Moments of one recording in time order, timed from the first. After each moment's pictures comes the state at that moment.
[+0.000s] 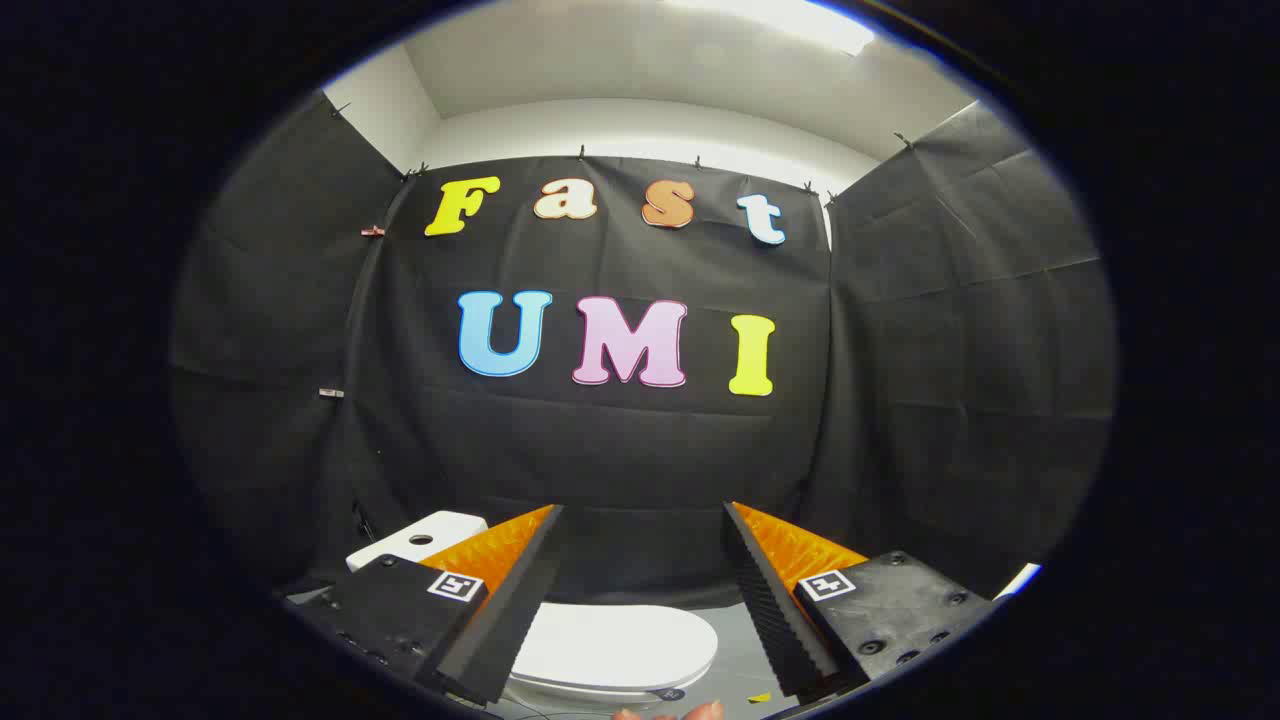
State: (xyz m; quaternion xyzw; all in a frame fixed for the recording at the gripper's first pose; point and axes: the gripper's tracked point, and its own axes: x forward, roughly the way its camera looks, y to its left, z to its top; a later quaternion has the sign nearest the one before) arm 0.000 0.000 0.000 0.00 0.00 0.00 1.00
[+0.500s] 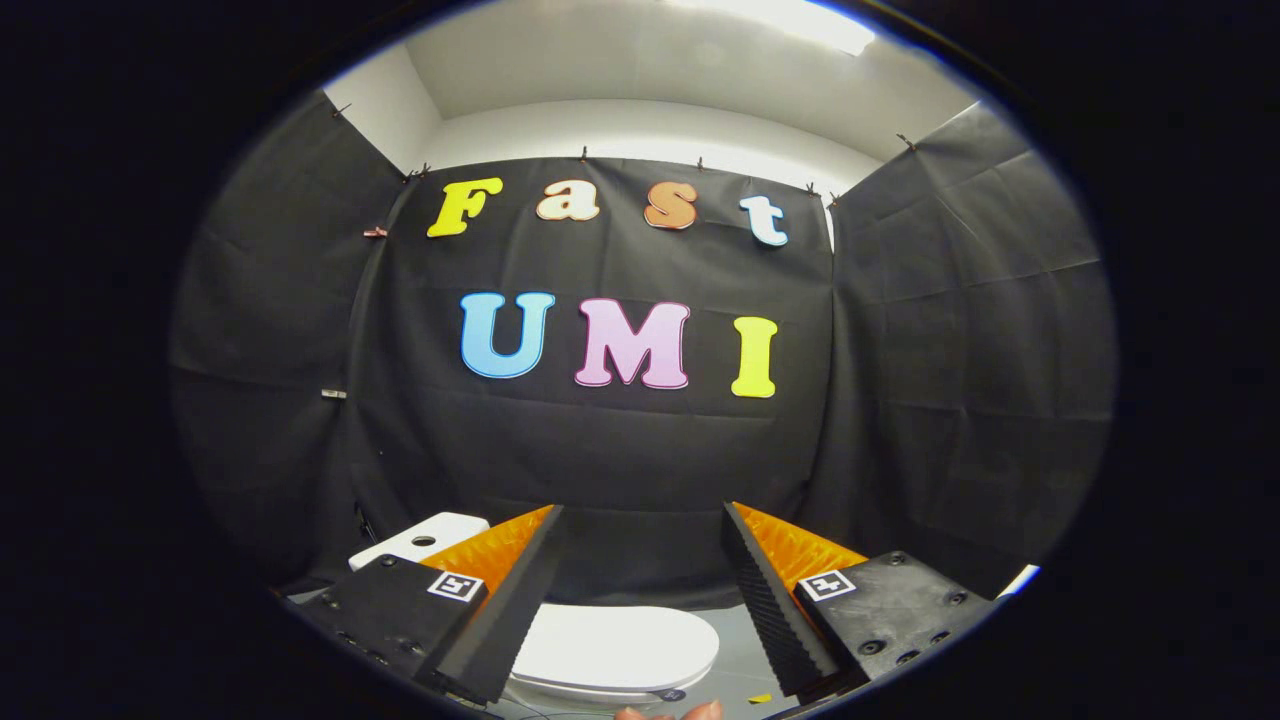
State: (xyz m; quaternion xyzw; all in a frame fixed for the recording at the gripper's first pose) arm 0.001 0.004 0.004 0.00 0.00 0.01 1.00
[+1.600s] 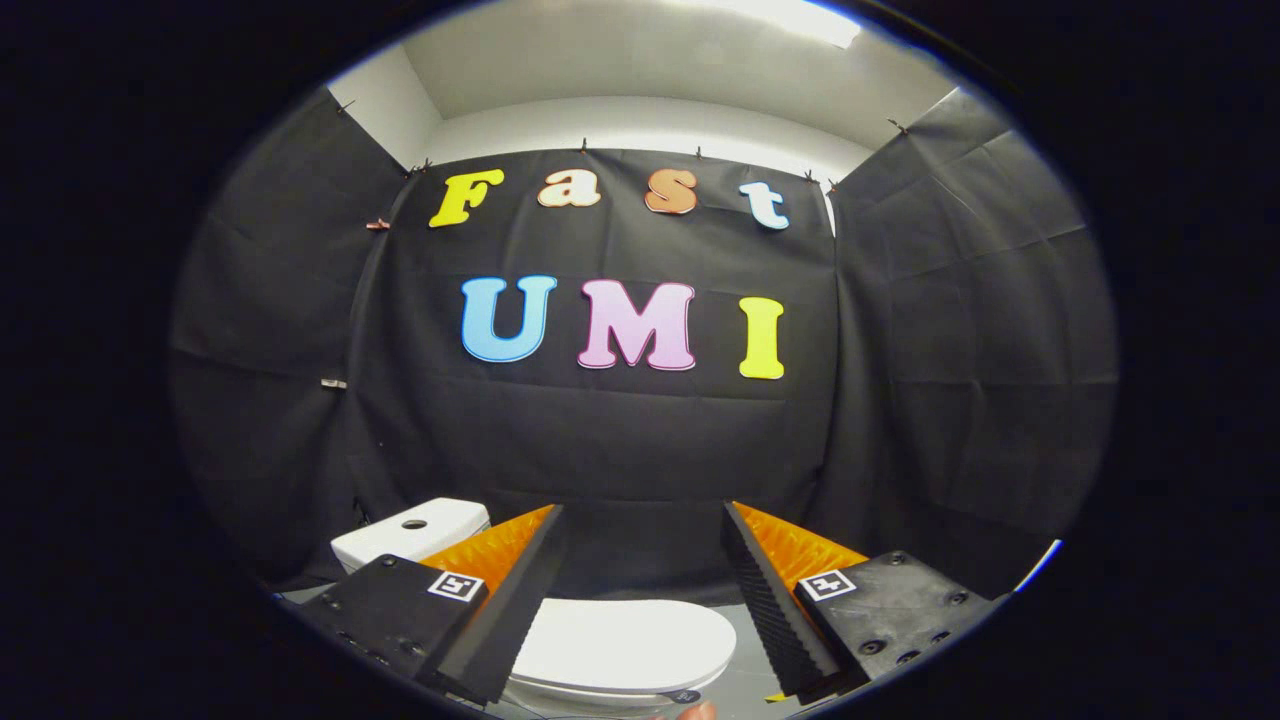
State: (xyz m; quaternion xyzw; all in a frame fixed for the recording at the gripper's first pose) arm 0.033 0.000 -0.091 0.01 0.00 0.00 1.00
